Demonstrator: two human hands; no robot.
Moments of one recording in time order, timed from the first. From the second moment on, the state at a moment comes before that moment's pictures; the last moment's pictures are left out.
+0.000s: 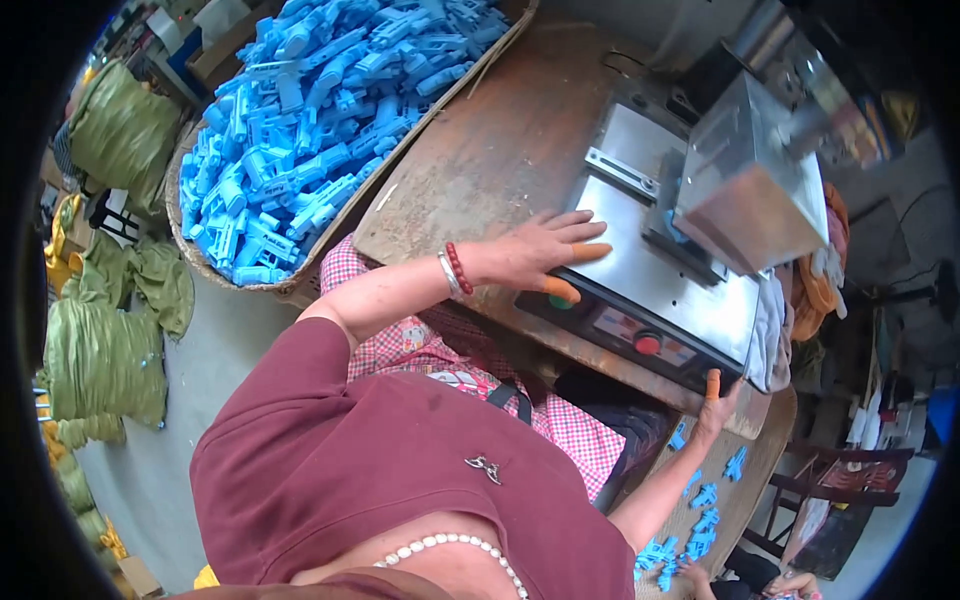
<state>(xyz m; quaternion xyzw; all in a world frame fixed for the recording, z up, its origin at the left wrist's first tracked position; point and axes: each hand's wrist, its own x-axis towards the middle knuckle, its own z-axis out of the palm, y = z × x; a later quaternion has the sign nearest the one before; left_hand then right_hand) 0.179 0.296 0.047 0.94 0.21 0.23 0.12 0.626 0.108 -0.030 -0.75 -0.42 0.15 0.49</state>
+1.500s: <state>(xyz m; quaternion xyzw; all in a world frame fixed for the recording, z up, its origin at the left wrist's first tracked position) 0.319 0.325 0.094 0.86 0.32 0.39 0.07 0.580 -0.015 0.095 -0.72 -0.29 -0.28 0.56</state>
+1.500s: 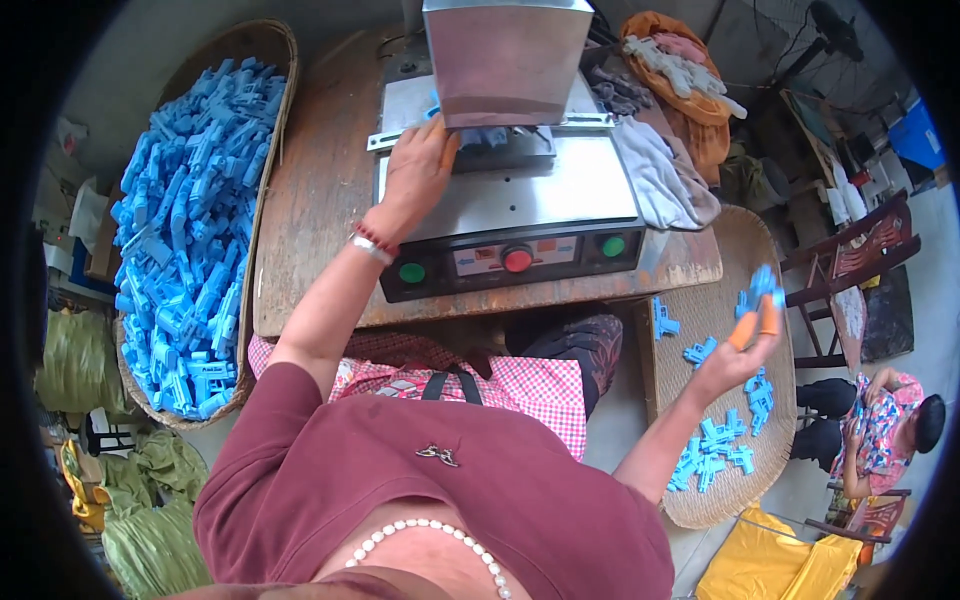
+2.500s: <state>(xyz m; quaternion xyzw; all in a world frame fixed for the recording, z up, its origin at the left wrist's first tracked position) -0.146 0.488 -0.014 0.70 0.62 0.18 -0.31 0.588 0.085 -0.013 -0.75 -0.35 -0.01 0.56</state>
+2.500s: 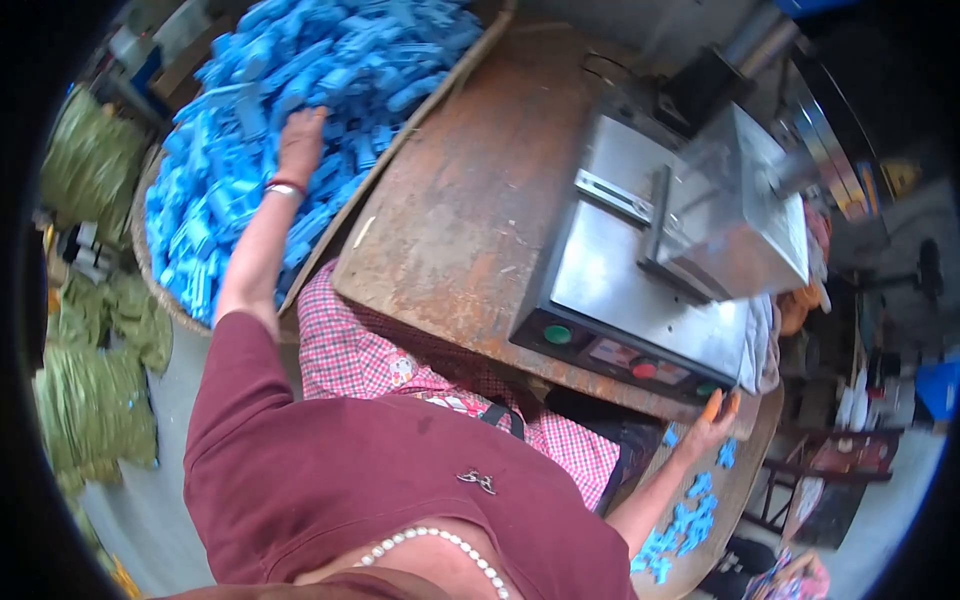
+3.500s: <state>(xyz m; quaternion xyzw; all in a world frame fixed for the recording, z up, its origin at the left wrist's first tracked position) 0.252 0.231 0.052 0.92 0.24 0.30 0.06 0.542 0.094 0.119 -0.67 -0.38 -0.37 0.52</state>
